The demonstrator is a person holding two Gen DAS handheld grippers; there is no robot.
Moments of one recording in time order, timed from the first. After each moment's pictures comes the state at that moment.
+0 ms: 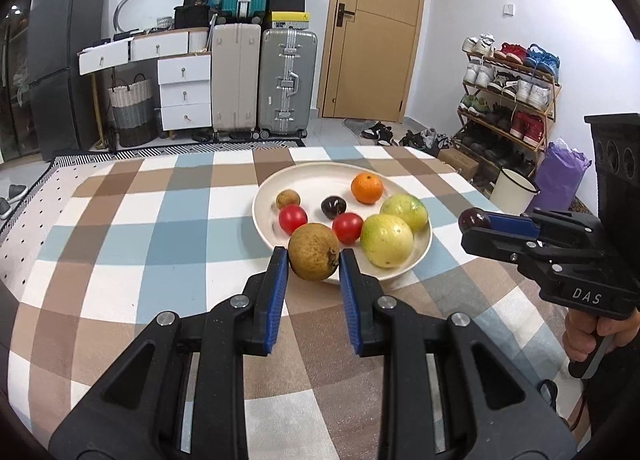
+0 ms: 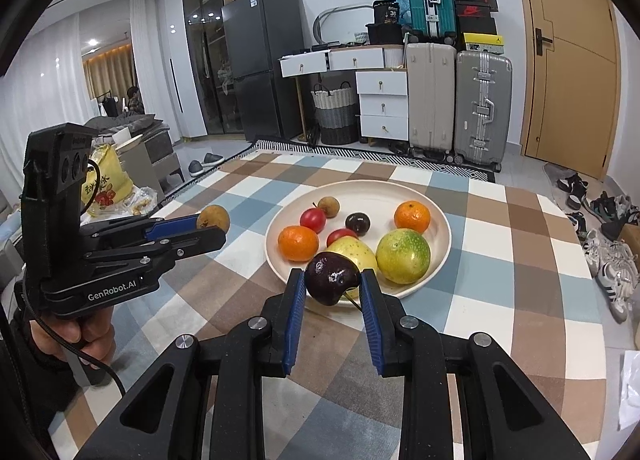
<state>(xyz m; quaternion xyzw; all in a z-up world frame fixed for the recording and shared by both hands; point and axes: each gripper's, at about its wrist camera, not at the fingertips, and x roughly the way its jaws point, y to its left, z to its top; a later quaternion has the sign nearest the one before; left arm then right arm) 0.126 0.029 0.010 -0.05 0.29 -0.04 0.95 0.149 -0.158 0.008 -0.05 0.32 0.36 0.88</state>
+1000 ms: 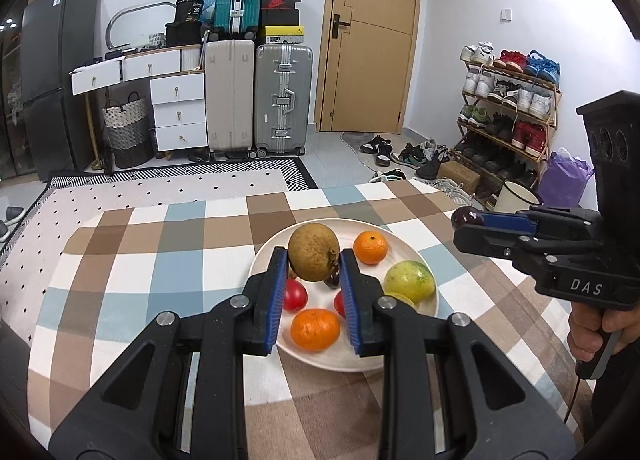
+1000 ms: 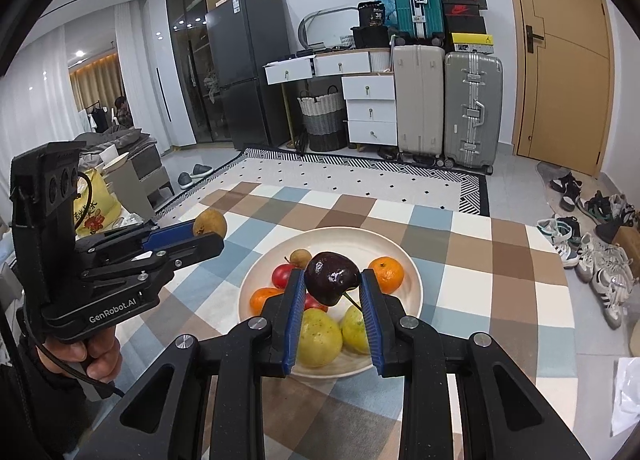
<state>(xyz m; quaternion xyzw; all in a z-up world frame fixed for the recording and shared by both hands) 0.189 0.026 0.054 -0.04 0.28 -0.05 0.96 0.206 -0.150 0.054 -0.04 0.33 0.34 0.88</state>
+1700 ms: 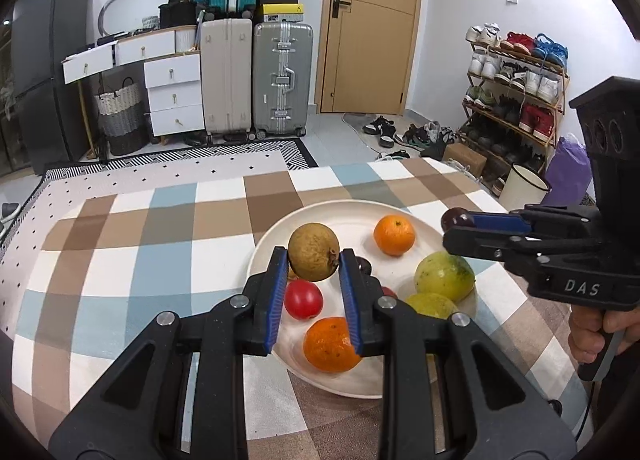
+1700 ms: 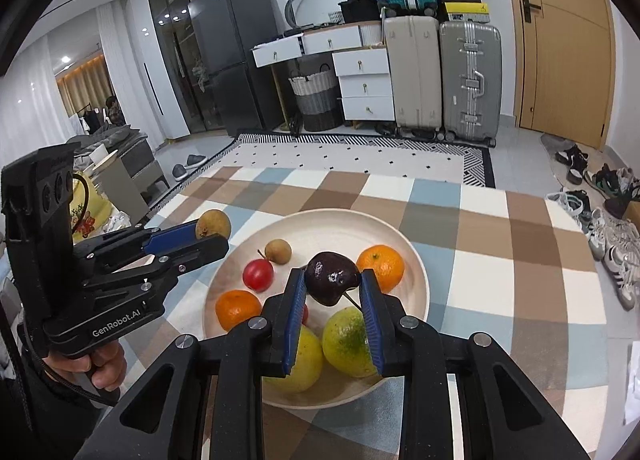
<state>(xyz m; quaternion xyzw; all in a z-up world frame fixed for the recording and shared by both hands) 0.249 0.037 0.004 -0.03 0.31 -0.05 0.95 0.254 -0.132 0.010 -0.03 0.38 0.33 0.86</state>
